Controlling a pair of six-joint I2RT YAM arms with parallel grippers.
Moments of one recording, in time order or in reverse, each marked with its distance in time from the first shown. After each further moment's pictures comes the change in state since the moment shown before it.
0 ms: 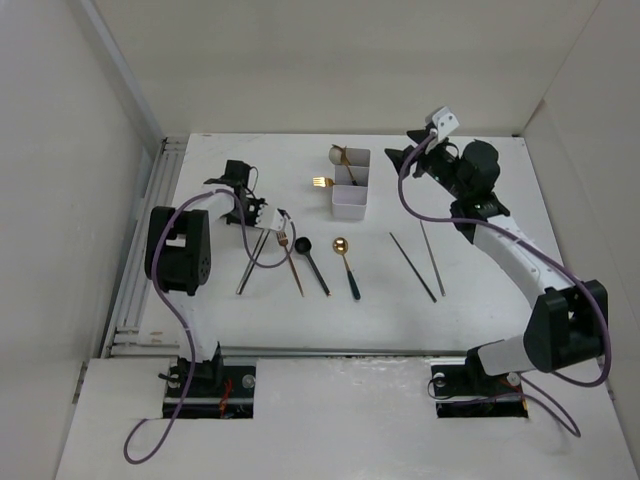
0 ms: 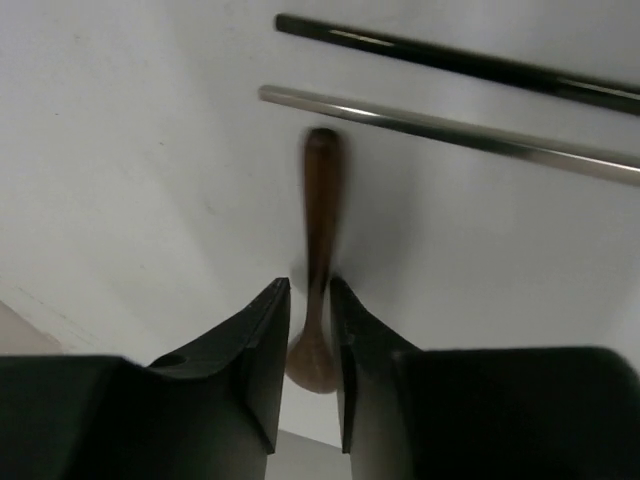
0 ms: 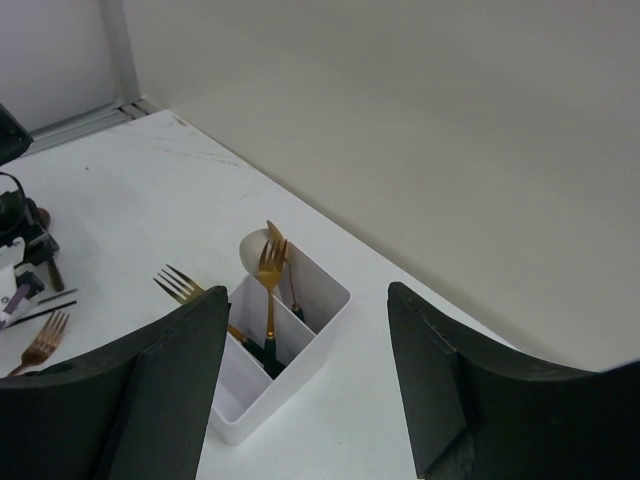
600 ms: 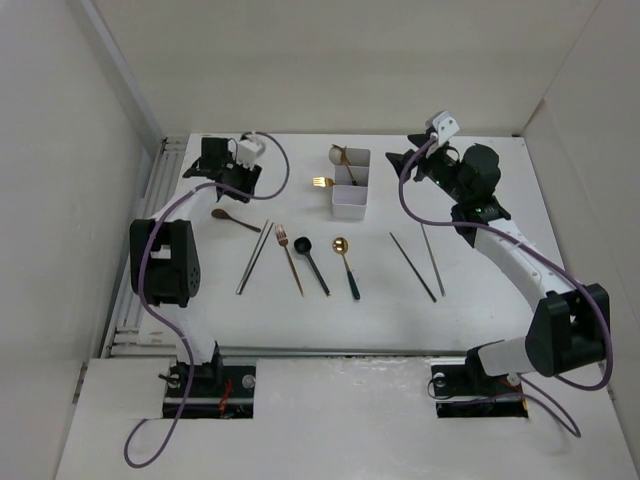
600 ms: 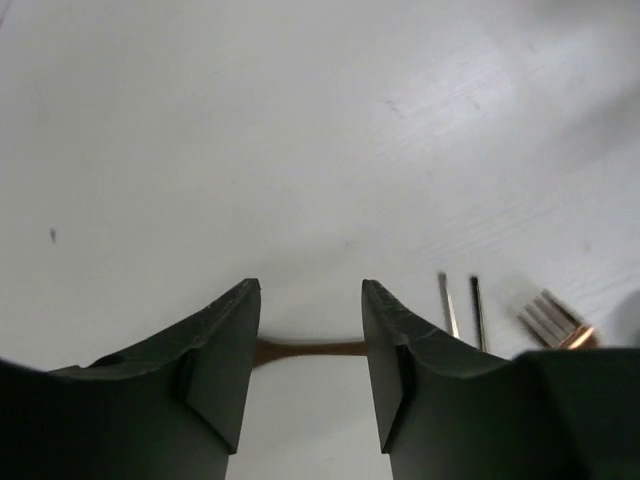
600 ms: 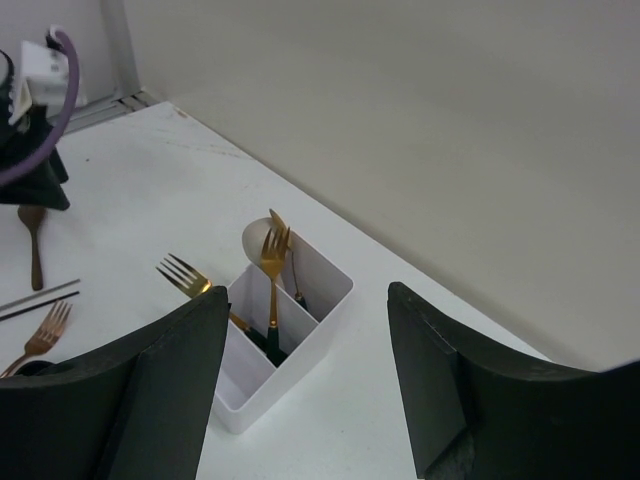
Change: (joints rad) left arm 0.077 -0.117 0.042 0.211 0.207 -1.141; right arm 0.000 -0.030 -0.037 -0.003 0.001 -0.004
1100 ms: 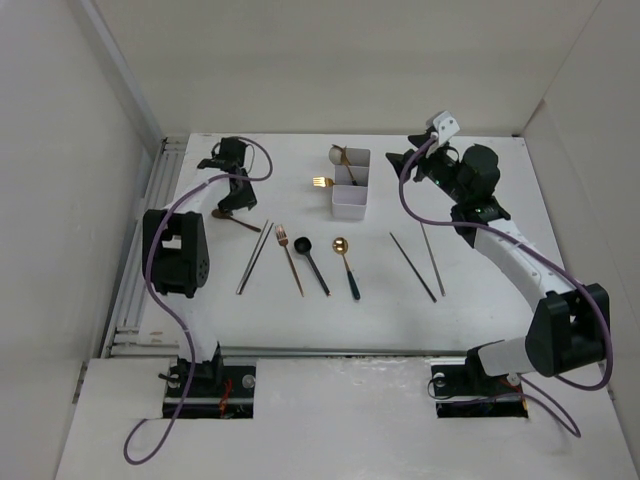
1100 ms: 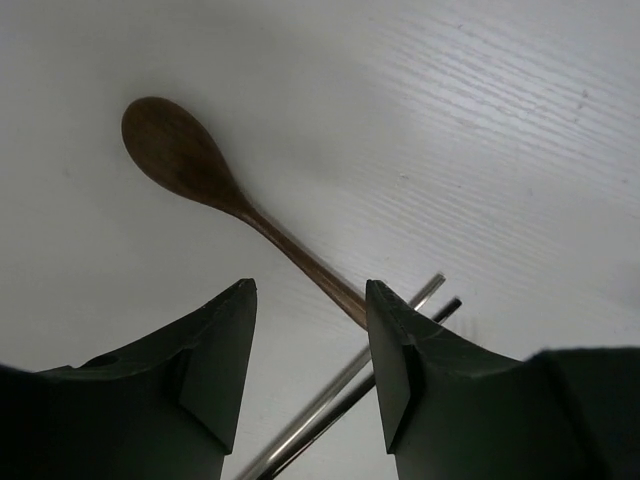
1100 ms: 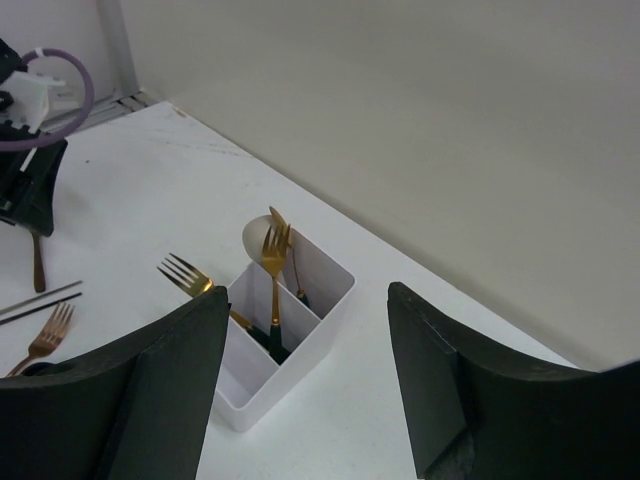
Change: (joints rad) left arm -0.066 0.068 0.127 -0.329 -0.495 -0.956; right arm 0.003 0.000 -0.003 -0.003 0.016 0.016
